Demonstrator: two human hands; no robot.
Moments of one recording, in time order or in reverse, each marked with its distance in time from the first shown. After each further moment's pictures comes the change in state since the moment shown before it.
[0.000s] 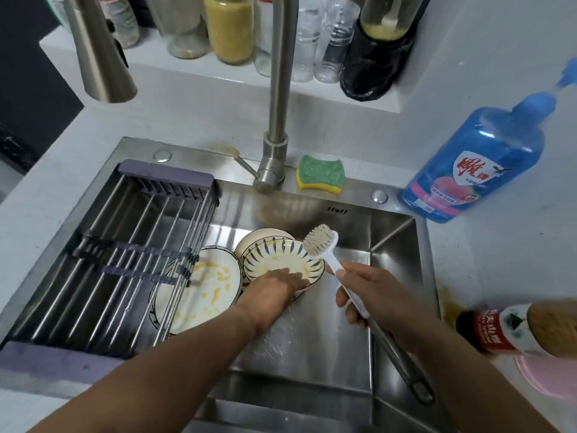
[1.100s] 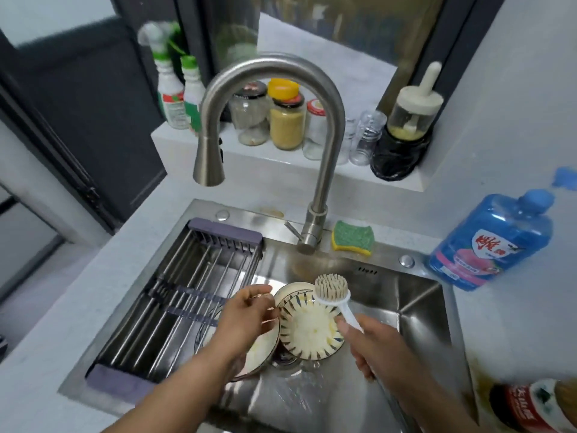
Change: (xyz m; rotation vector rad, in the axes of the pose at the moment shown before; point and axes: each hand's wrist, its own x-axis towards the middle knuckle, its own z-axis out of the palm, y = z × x) left_hand -0.101 -0.005 -0.117 -1.523 0.614 -0.693; right_hand -0.021 -0.026 0.041 -0.080 -0.012 -0.126
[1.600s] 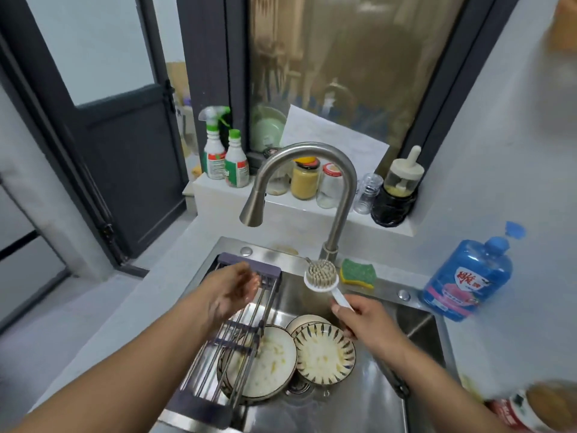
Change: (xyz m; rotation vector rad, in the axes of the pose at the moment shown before) left_hand -0.003 0.124 -0.083 -0.402 -0.100 -0.224; right_hand -0.009 -0.081 0.032 -0.187 0.088 -0.252
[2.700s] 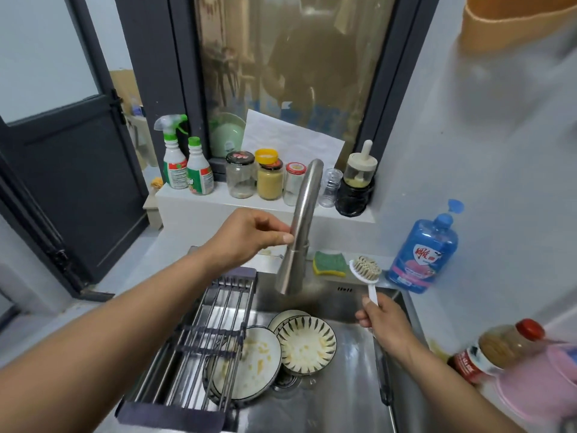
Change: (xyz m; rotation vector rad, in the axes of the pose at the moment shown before) left_hand -0.060 0.041 0.082 0.983 -0.509 0.878; right_hand -0.030 0.041 -0.029 0.072 0.407 0.214
